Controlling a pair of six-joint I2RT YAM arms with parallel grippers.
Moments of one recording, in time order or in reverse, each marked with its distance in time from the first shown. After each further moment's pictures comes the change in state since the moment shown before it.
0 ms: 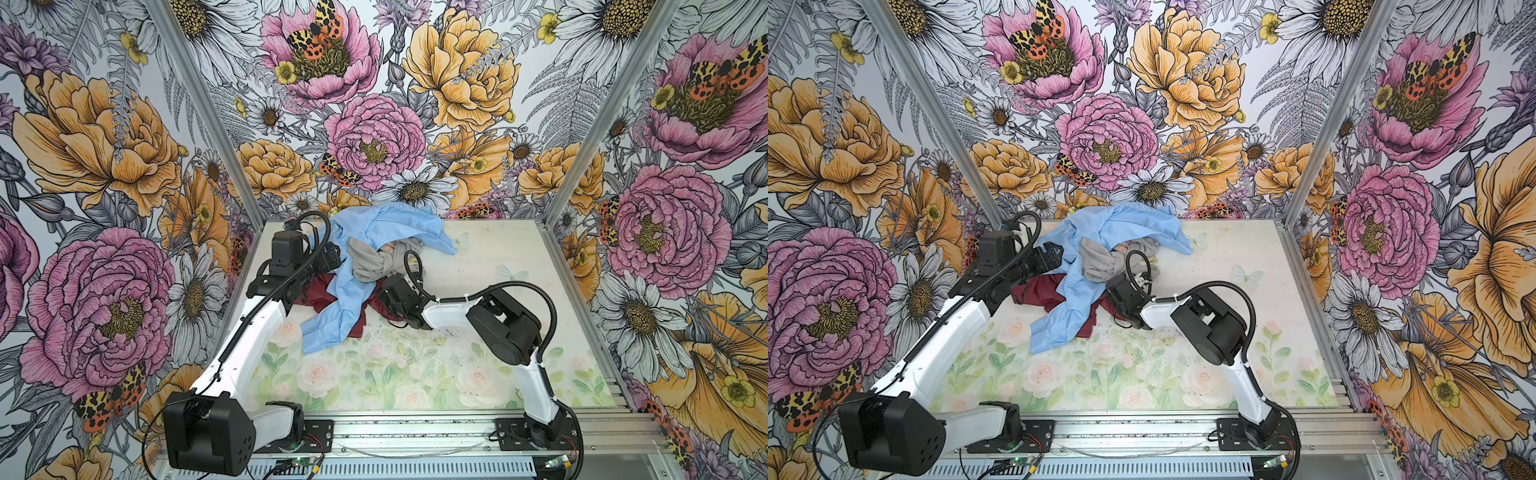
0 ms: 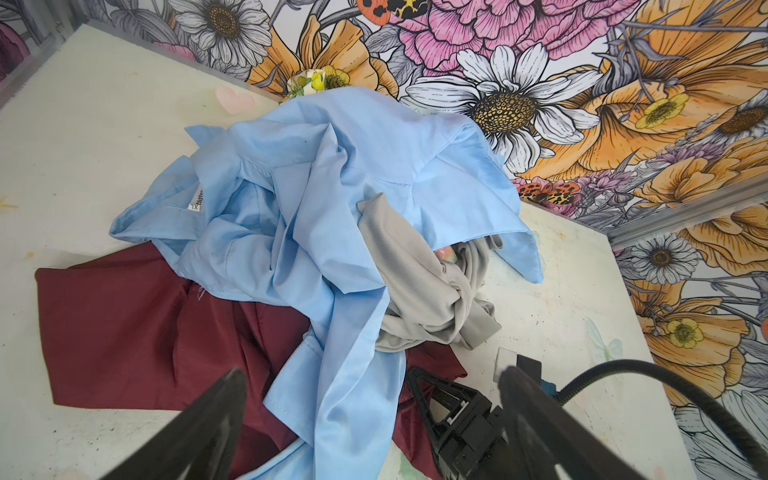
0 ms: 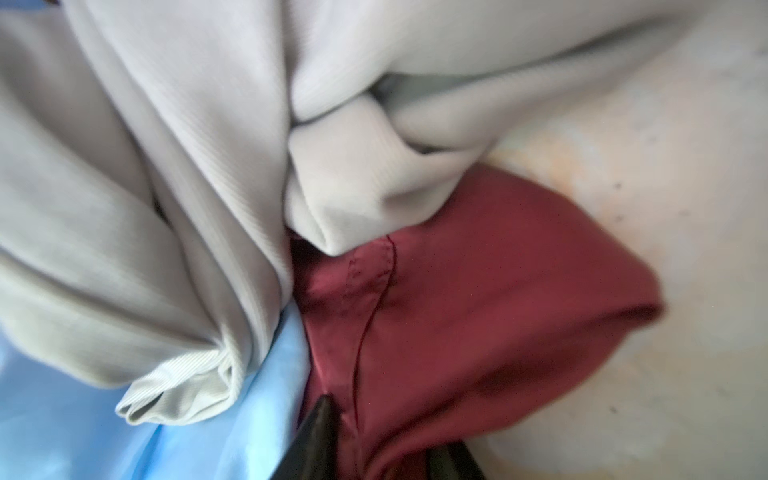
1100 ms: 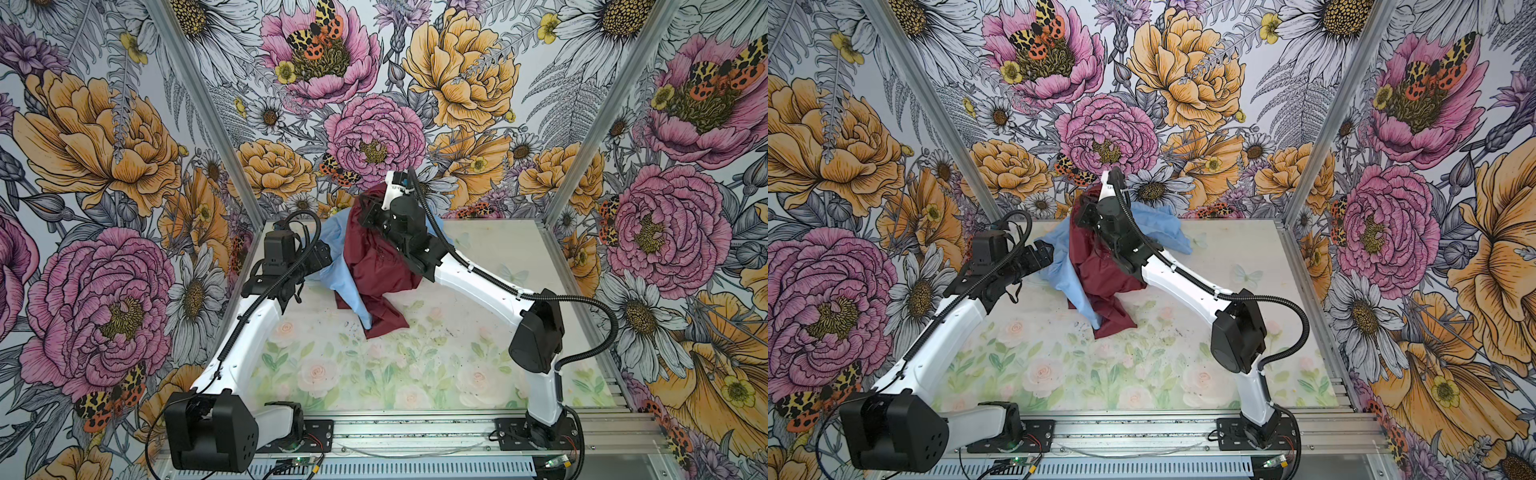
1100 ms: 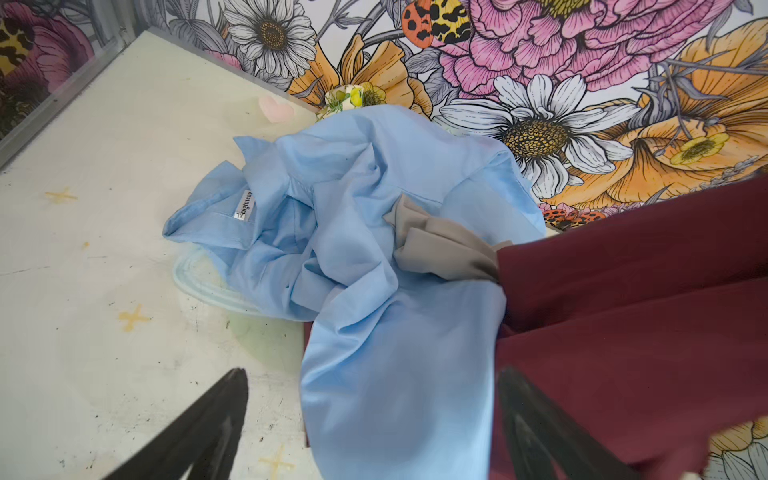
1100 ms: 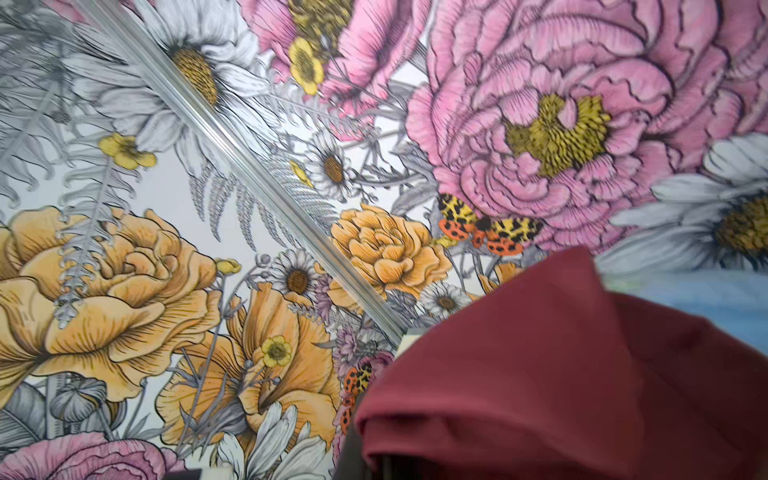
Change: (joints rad) left arm 0.081 0.005 -0.001 0.000 -0.019 -0.023; right arm -0.011 -0.122 0.756 -0.140 -0.013 -0.792
